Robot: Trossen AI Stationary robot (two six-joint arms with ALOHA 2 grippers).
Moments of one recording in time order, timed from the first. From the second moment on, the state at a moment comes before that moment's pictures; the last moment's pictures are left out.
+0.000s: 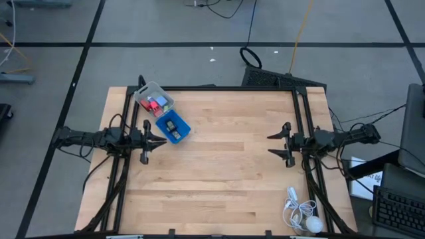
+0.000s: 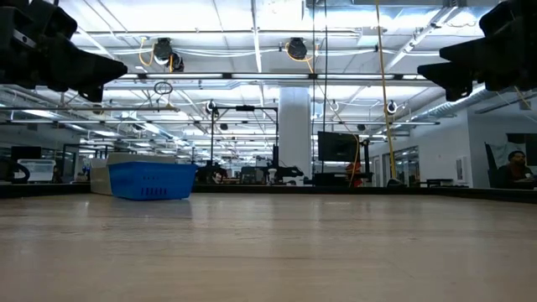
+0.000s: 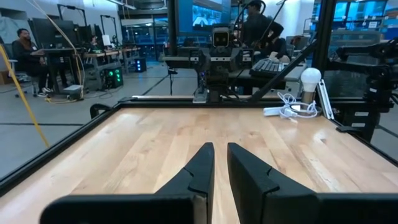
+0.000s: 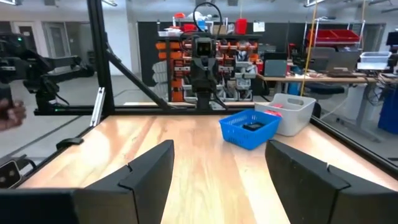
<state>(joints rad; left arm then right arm) -0.14 0.03 0.02 0.04 -0.16 0.02 0.24 0.00 0.02 0.00 0.25 -0.01</state>
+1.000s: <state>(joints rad) -0.14 0.03 0.02 0.06 -0.16 0.02 0.24 0.01 0.01 0.07 0.23 -0.14</state>
